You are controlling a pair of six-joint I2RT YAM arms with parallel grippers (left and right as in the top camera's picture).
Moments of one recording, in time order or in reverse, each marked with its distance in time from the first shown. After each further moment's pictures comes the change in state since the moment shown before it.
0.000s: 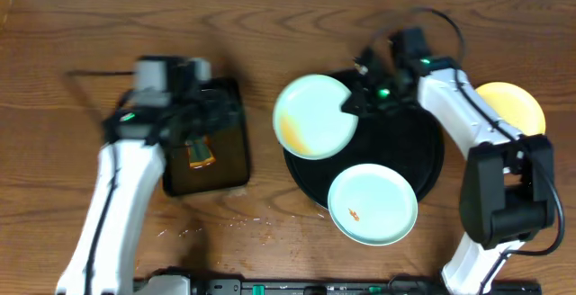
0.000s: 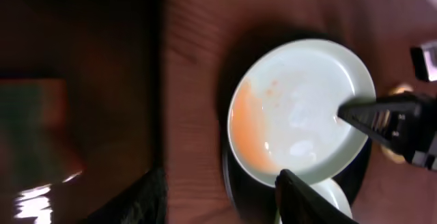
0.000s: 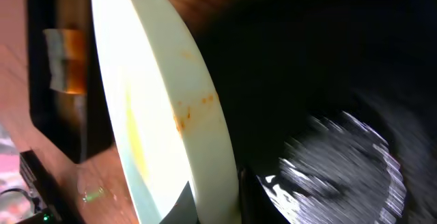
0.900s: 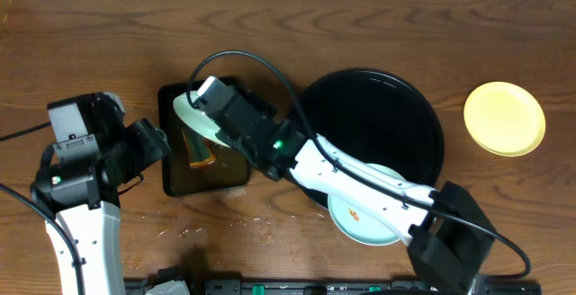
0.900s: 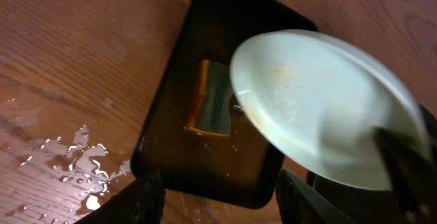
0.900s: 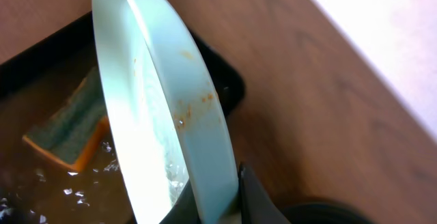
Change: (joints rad) left arm 0.304 -0.245 0.000 -0.269 -0.222 0.051; right arm 0.743 -0.021 0.140 0.349 0.951 -0.178
